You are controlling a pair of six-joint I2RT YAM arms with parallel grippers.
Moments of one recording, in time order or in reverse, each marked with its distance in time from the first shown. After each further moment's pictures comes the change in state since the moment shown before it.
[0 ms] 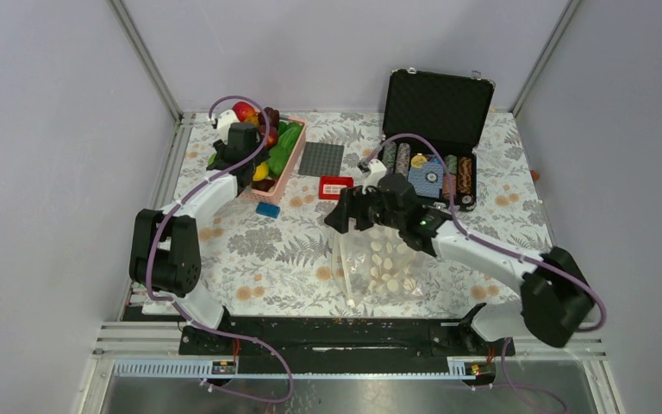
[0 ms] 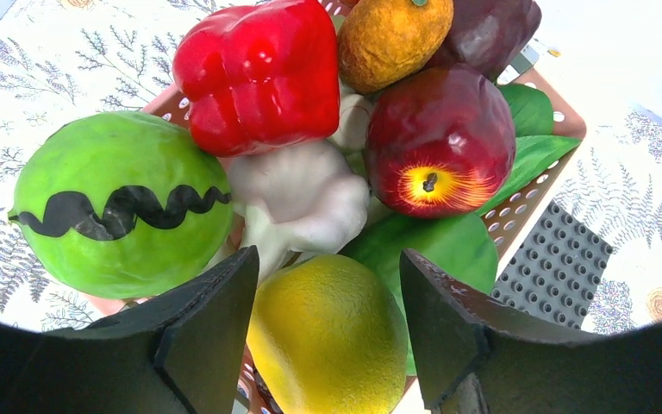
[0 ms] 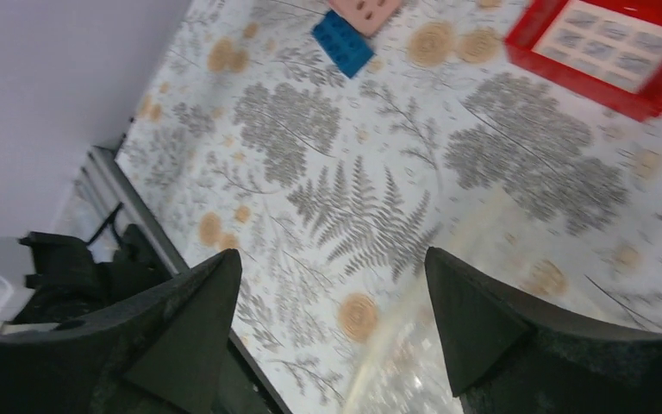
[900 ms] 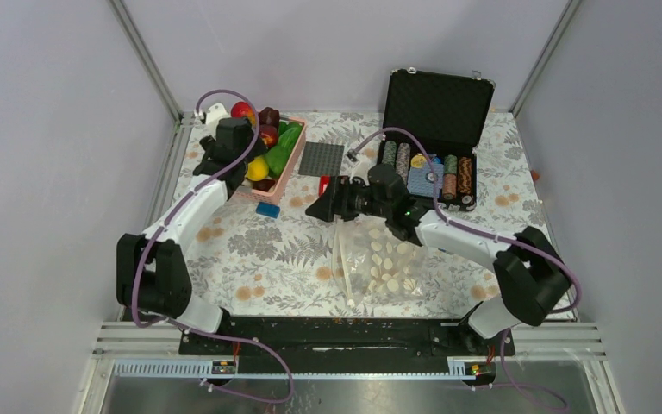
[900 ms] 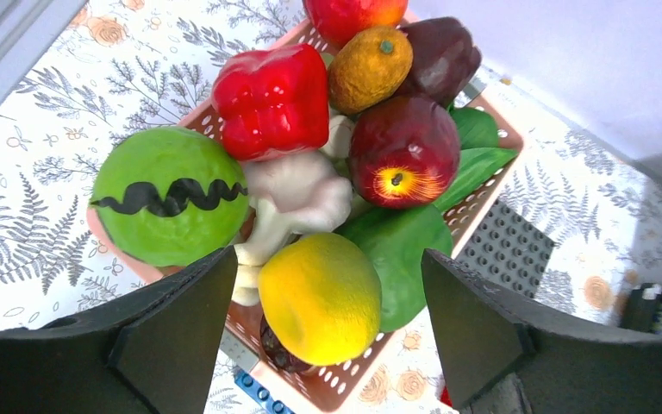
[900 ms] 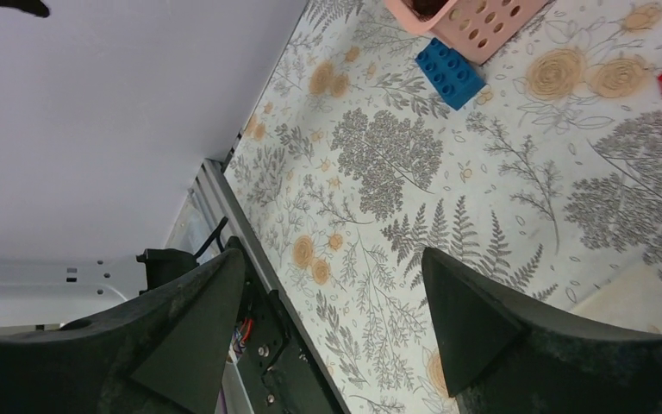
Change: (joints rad) left arm -0.001 -0.126 0.005 -0.075 0.003 -0.001; right arm -0.004 0.233 0.101 0.267 -0.224 0.226
